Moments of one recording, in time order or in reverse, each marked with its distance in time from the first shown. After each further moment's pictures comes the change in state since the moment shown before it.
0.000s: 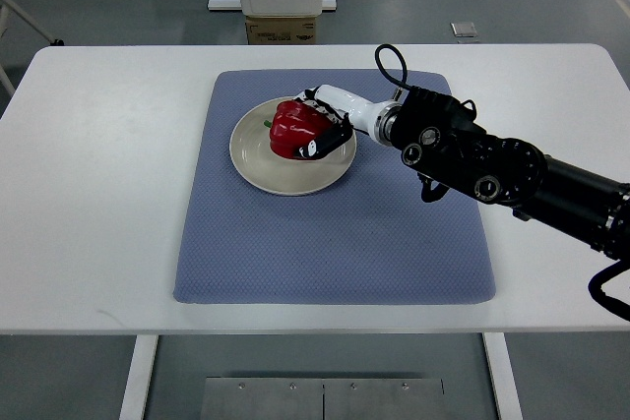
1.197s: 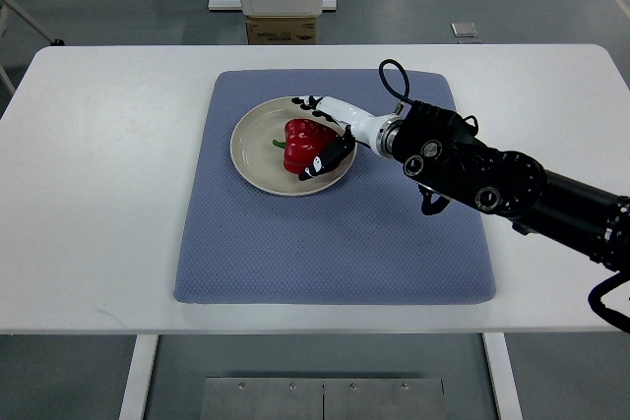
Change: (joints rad) left arm 0.000 0.000 0.000 0.000 0.000 0.000 0.000; right arm -0.035 0.000 0.024 0.003 0.024 -0.014 0.023
